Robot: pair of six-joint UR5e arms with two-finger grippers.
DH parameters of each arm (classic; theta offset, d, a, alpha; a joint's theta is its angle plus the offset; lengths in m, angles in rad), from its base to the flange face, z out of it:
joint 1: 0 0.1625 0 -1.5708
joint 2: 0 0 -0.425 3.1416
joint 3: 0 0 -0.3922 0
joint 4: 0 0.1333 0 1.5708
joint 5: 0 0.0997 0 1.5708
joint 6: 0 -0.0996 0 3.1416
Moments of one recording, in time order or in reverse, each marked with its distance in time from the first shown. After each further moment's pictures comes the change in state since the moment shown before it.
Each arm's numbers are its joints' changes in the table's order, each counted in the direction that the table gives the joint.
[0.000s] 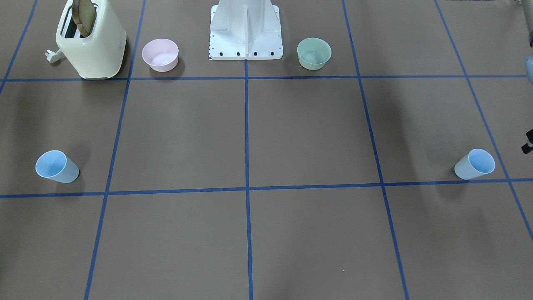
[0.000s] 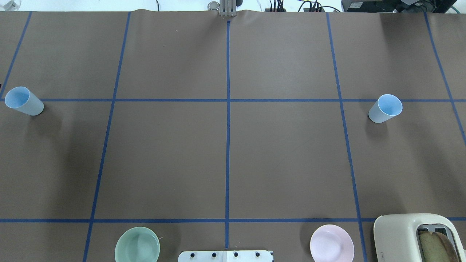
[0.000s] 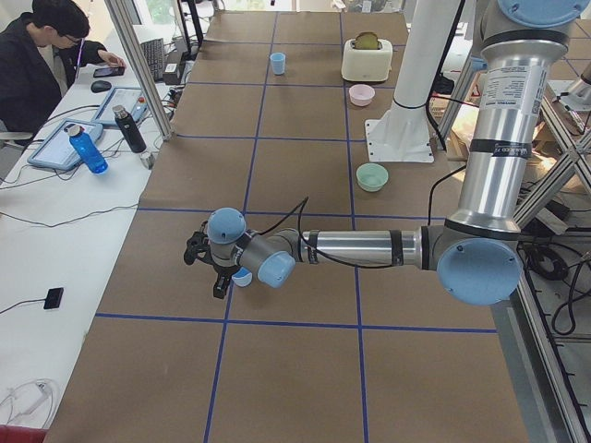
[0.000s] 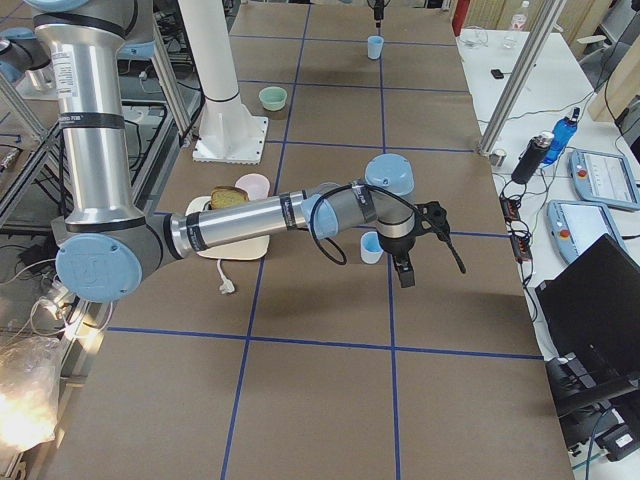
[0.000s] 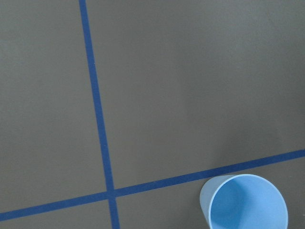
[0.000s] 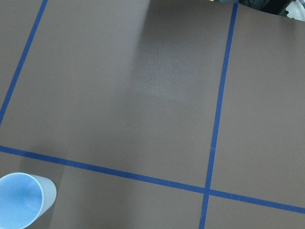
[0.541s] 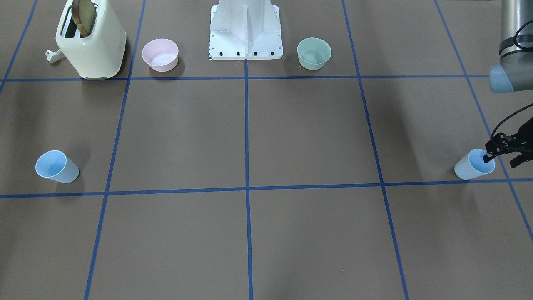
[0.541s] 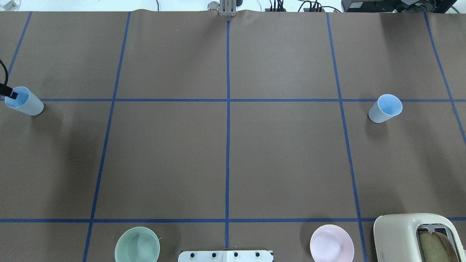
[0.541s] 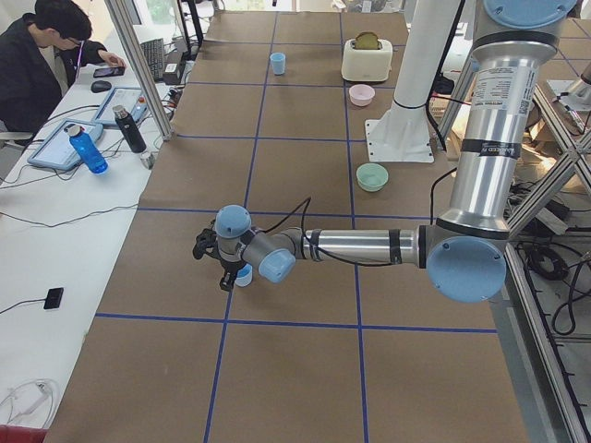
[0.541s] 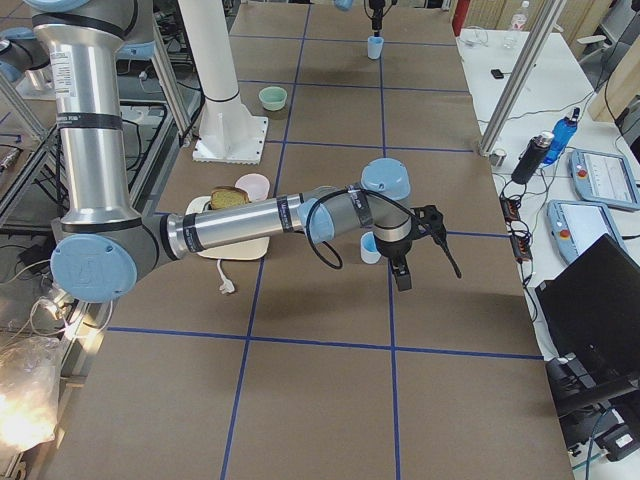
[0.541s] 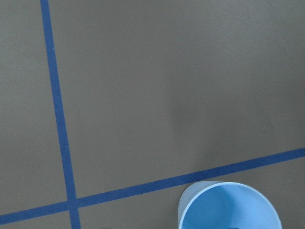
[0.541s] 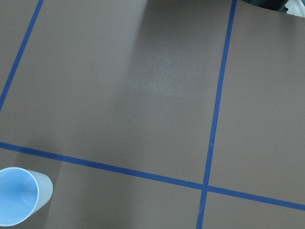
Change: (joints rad) left arm 0.077 0.003 0.008 -0.021 0.046 0.012; right arm 0.000 0.023 0.001 0.023 0.000 -0.001
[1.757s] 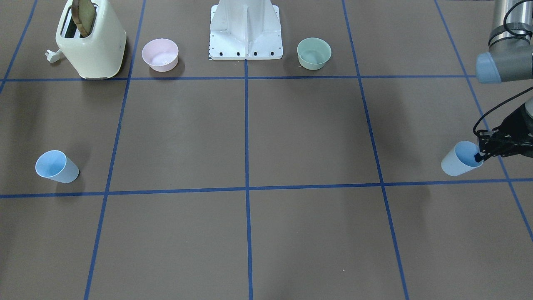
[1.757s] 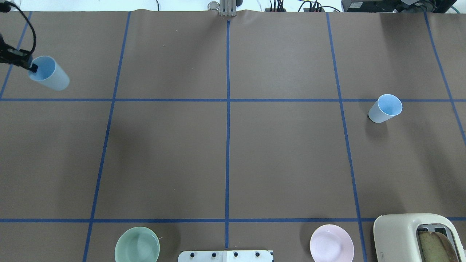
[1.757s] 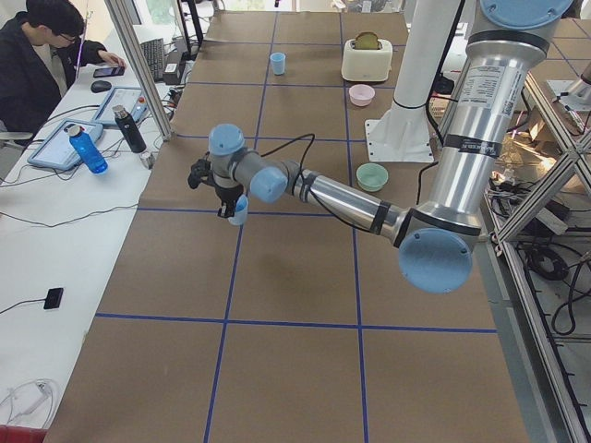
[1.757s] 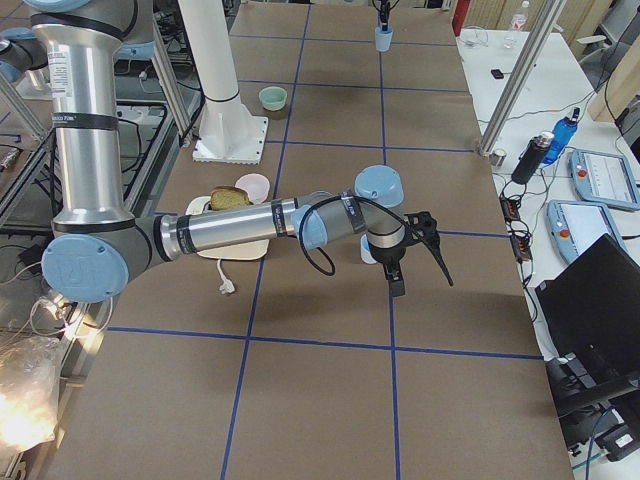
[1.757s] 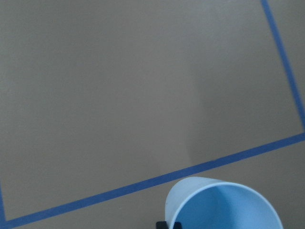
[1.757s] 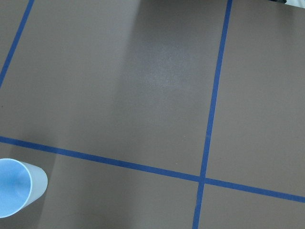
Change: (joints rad) left arm 0.043 0.168 -0.390 0.516 -0.022 0.133; right arm 0.000 0.024 0.003 0.009 0.000 -0.004
